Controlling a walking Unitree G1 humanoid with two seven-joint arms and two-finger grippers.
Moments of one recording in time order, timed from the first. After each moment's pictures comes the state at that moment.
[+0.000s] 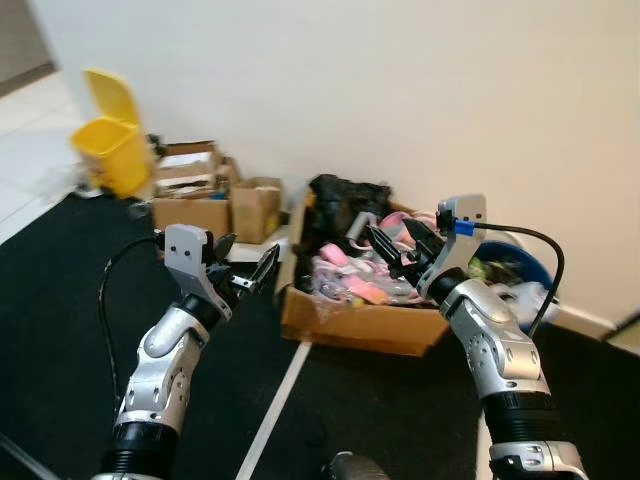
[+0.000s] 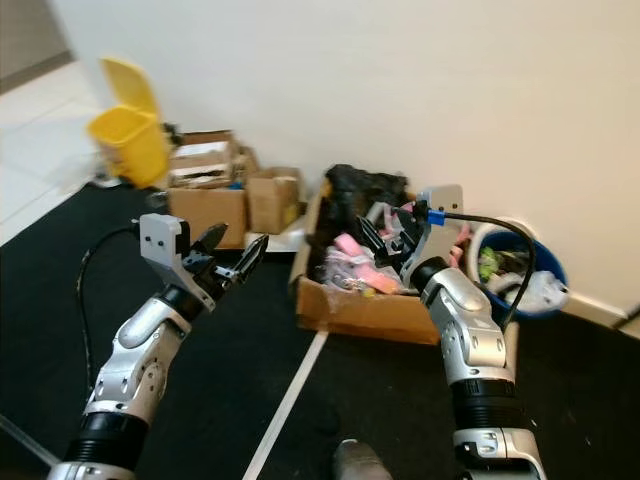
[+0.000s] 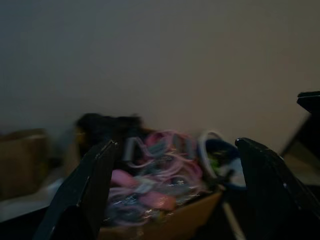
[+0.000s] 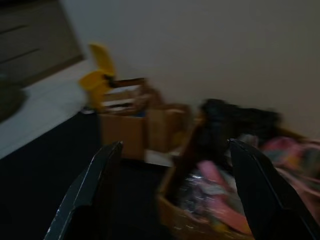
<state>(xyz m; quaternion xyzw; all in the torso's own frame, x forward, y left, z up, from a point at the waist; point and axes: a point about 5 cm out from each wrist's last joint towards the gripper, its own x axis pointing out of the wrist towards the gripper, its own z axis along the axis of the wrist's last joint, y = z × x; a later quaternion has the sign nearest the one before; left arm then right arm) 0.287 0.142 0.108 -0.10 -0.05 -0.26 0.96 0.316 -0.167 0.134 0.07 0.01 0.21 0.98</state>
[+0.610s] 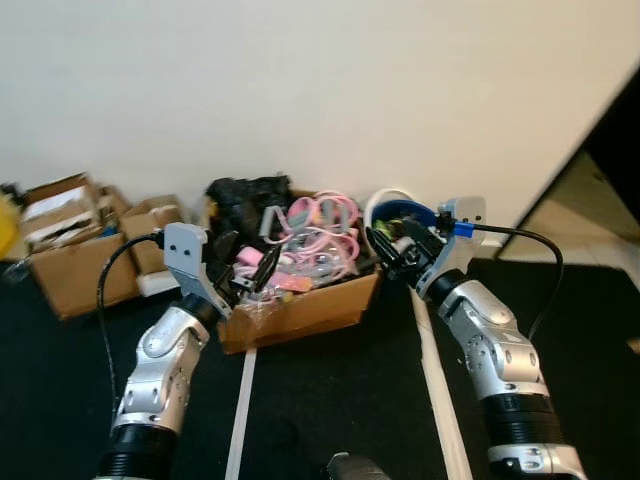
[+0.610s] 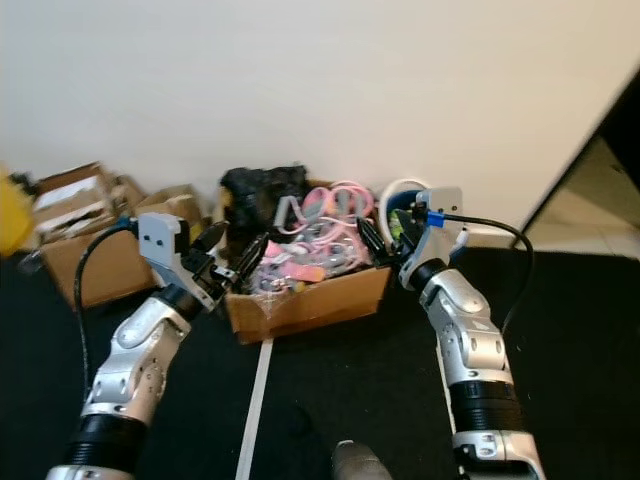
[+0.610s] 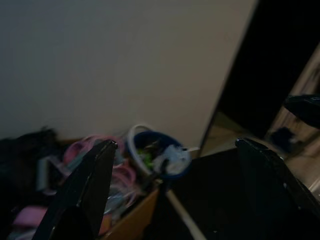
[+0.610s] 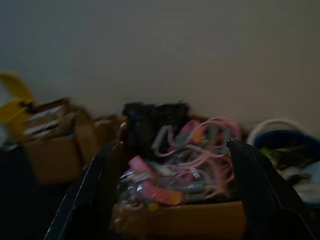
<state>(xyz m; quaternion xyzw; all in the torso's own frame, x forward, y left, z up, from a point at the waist) 0.285 0.140 0.114 -0.09 -0.06 -0.27 0.96 0.316 -0.169 0.136 0.07 0.00 0.20 0.98</state>
